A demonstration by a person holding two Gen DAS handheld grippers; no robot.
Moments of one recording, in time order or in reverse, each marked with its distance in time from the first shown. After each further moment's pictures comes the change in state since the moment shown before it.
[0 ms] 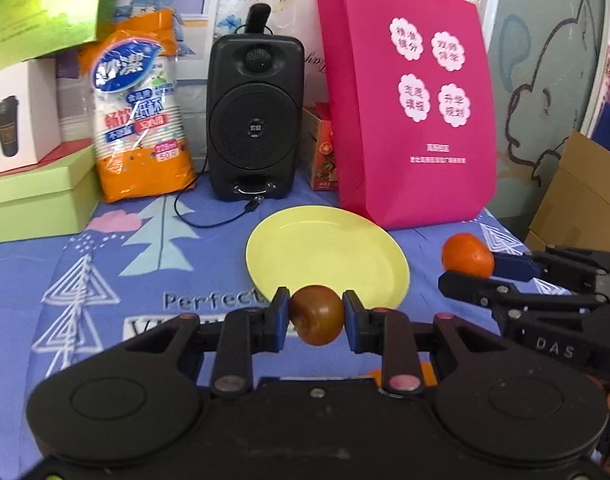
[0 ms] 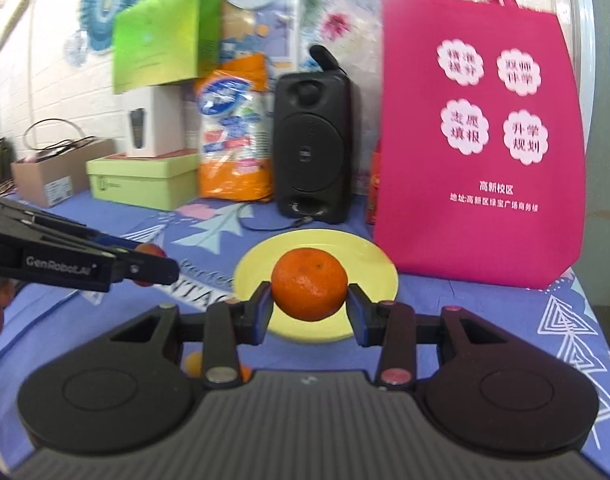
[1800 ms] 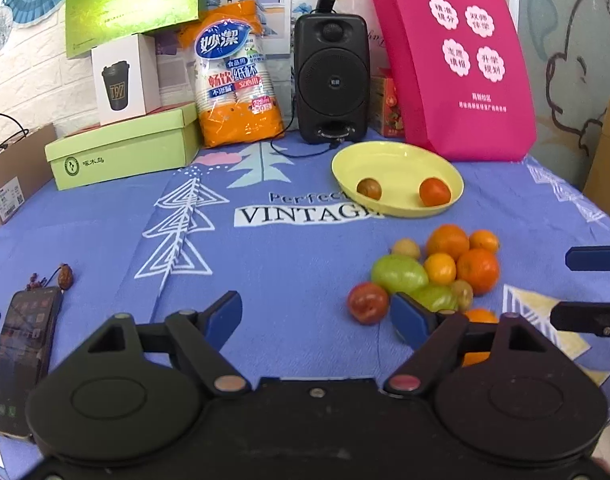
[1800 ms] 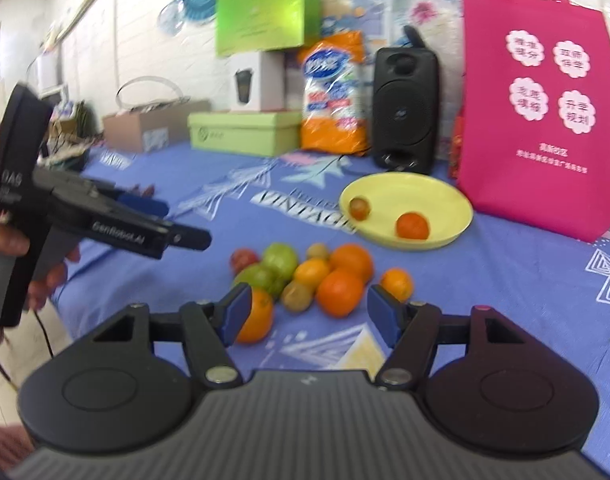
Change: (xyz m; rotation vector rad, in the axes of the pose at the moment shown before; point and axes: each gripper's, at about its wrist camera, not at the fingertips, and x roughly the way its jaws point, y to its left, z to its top) left arm -0.096 0.015 -0.132 0.015 -0.010 0.225; right arm -0.093 0.058 -0.090 -0.122 0.050 0.212
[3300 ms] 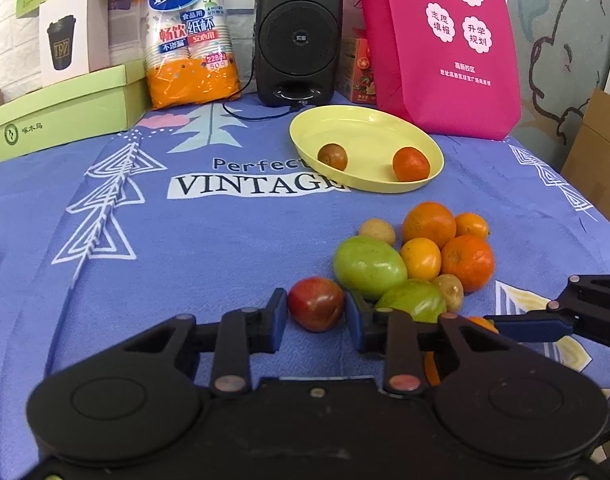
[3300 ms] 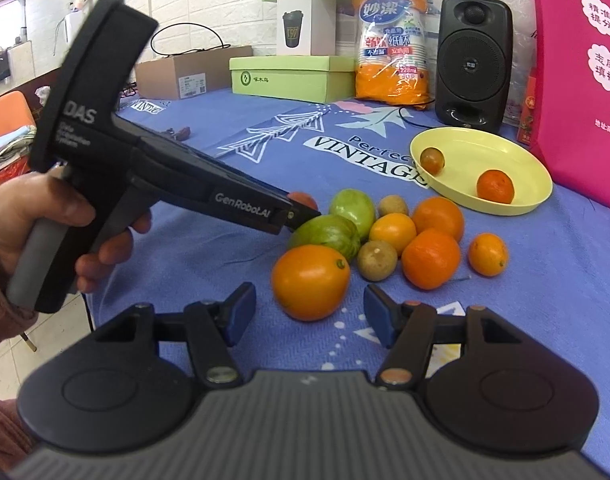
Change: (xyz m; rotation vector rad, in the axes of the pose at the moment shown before) left arm 0.065 -0.008 0.003 -0.030 0.085 -0.137; right arm 0.064 0.032 -0.011 -0.050 0.125 0.103
